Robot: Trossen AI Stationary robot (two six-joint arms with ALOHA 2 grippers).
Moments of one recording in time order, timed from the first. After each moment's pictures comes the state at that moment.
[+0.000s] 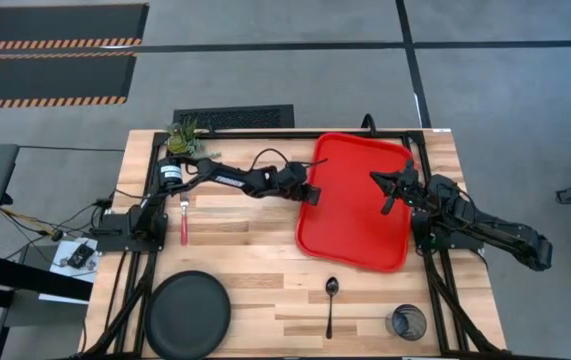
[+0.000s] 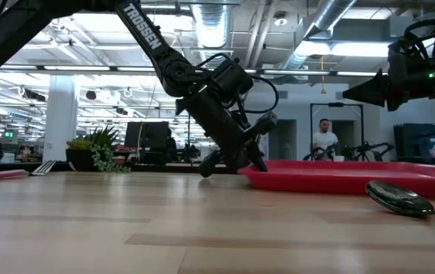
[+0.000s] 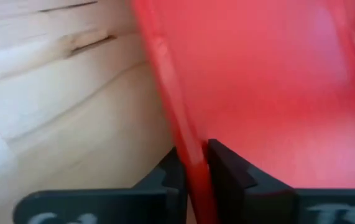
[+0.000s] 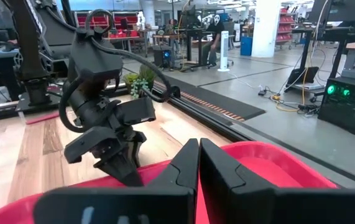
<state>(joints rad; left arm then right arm) 0.24 2.18 1.33 0.12 -0.03 -0.84 -0.47 0.07 0.00 0.03 0.10 0.03</state>
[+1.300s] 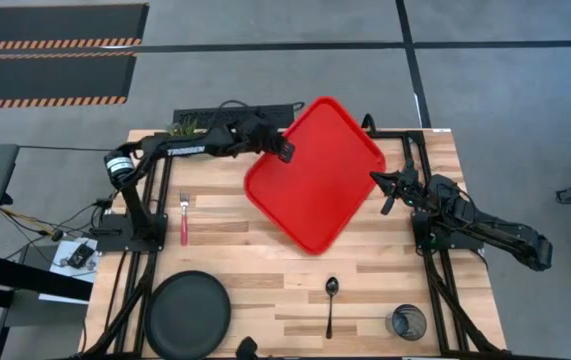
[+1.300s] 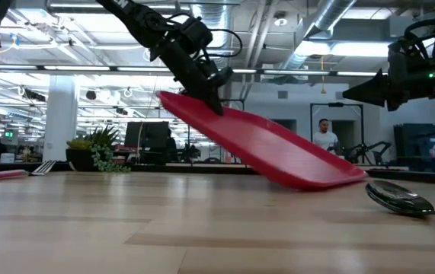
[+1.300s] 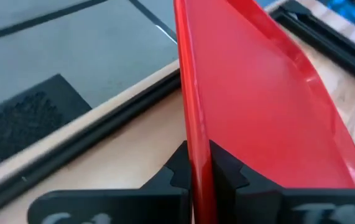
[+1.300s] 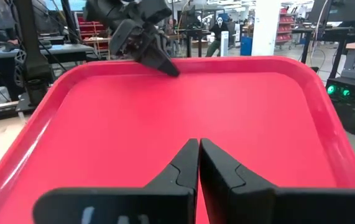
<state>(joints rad) 0.50 1.79 1.33 -0.19 -0.11 -0.29 -0.47 0.07 0.00 0.03 0.10 0.03</state>
